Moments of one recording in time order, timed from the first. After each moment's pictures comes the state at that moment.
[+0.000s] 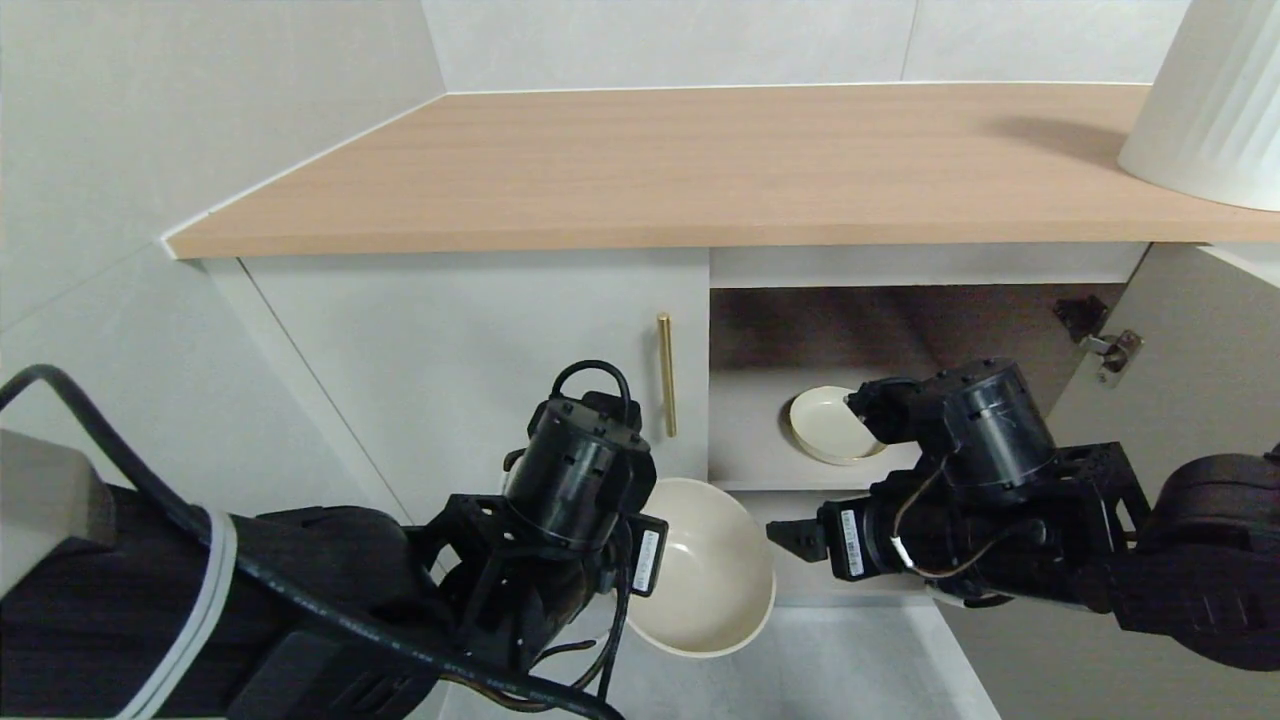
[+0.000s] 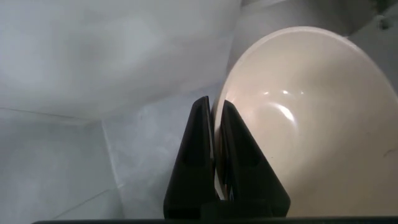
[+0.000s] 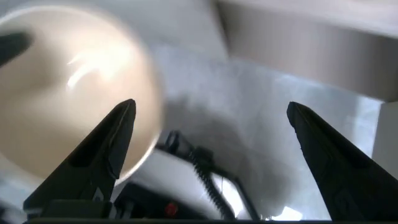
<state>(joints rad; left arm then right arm) -0.81 1.84 -0.89 -0.30 0.48 -0.26 0.71 1.74 -0.89 -0.22 -0.13 0.34</state>
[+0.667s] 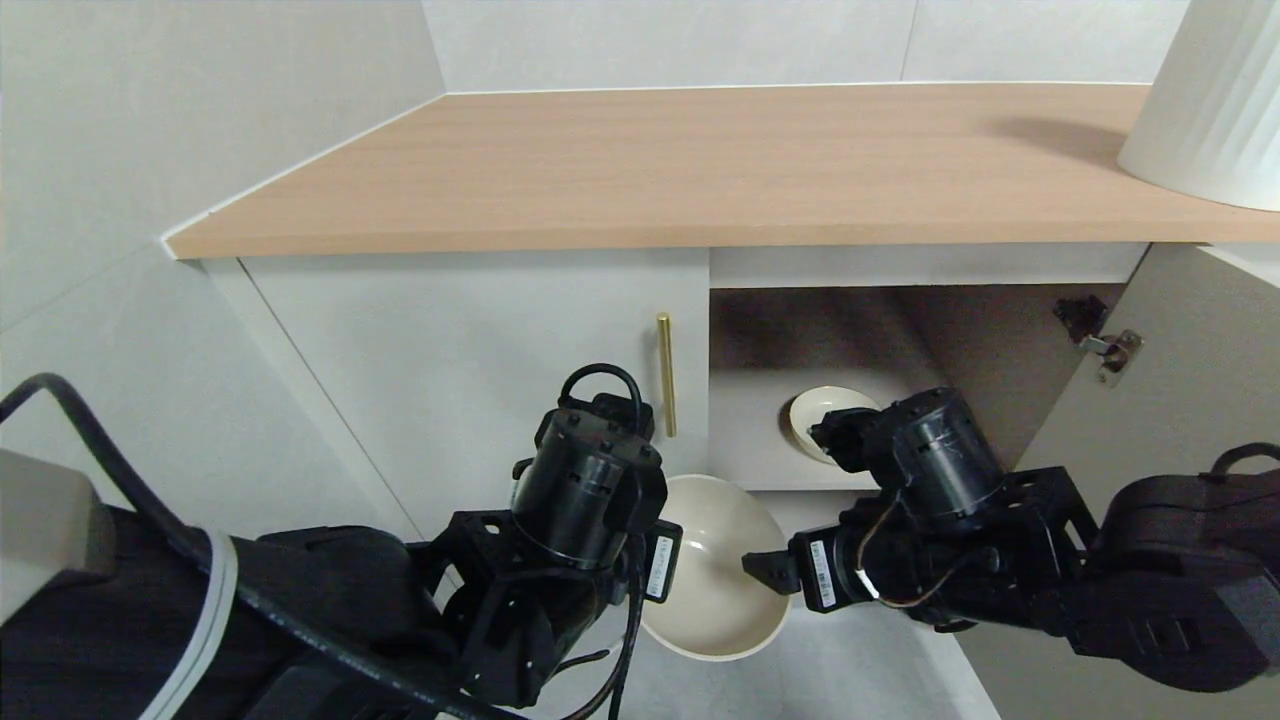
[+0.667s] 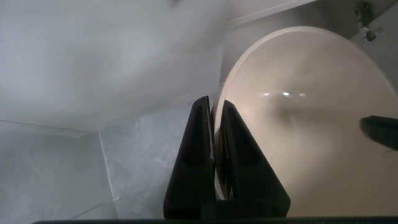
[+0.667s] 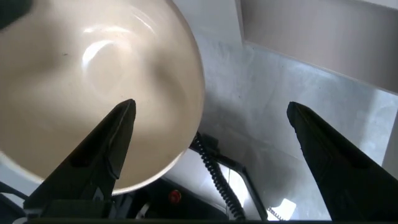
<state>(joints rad) -0.84 1.84 -0.87 -0.36 0.49 -0.25 0.75 1.80 -0.89 -0.23 -0.13 0.34</state>
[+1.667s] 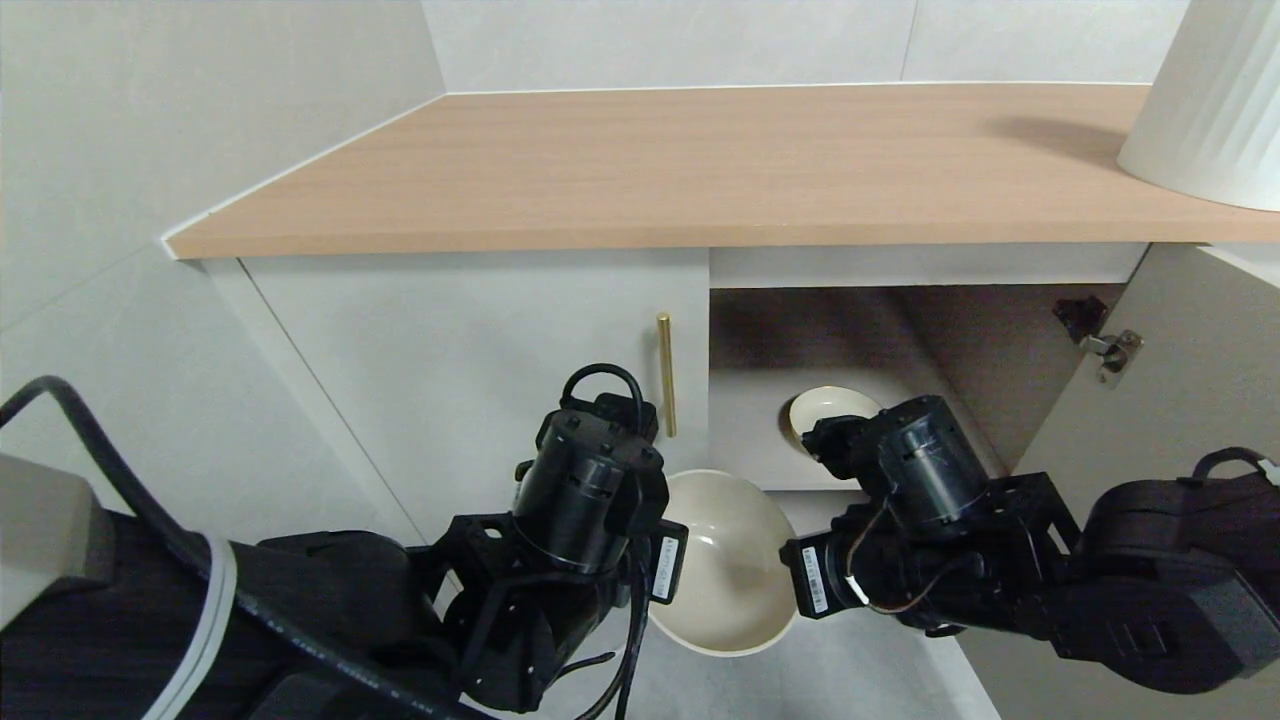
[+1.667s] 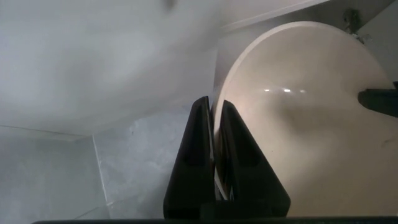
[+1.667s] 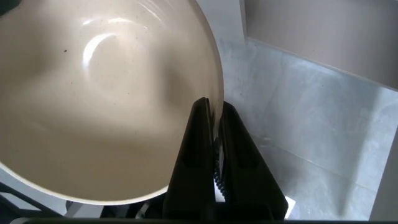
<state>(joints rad) -0.85 1.84 -0.86 -0.38 0.49 -0.26 0.75 1.83 -0.90 -0.23 -0.13 0.35</state>
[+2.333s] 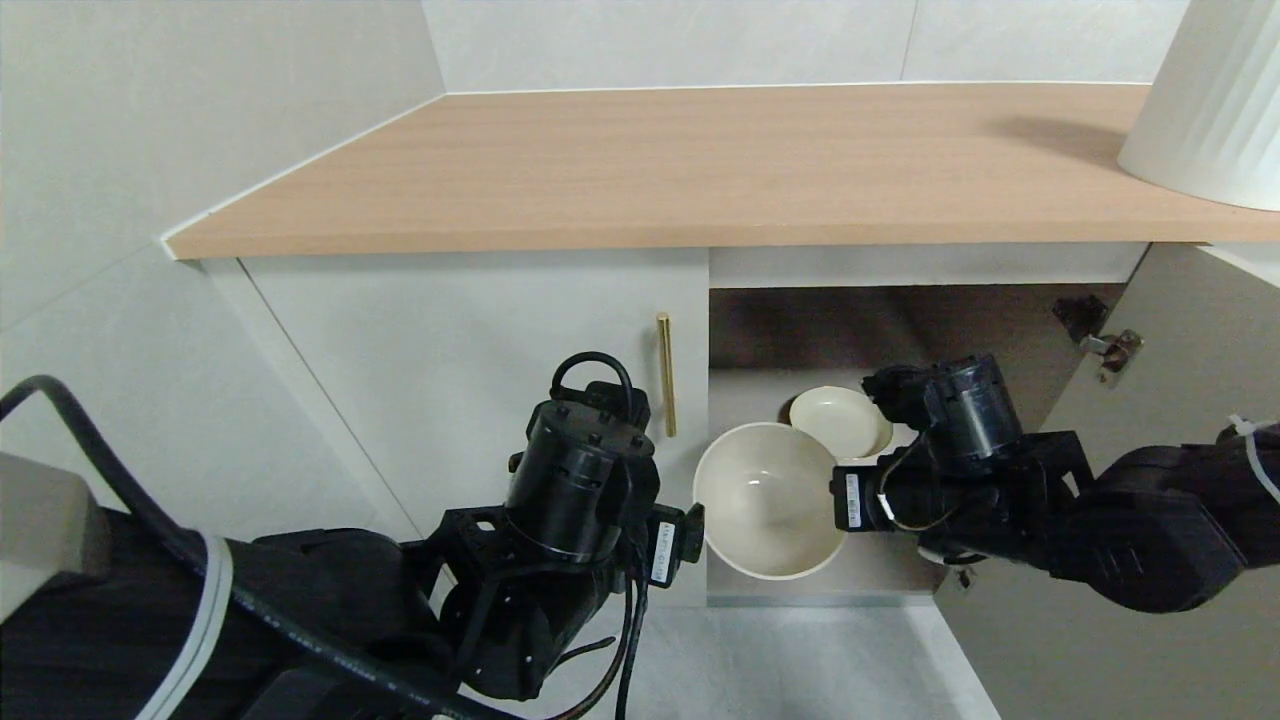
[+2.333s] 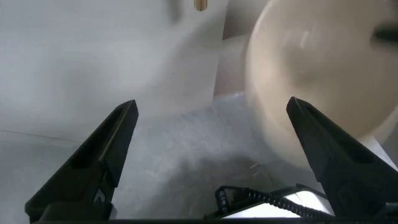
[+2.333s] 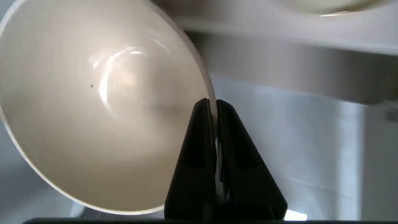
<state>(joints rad) -0.84 1.84 -0.86 -0.43 0.50 -0.26 0.57 1.86 -0.91 -0.35 -0.18 0.35</state>
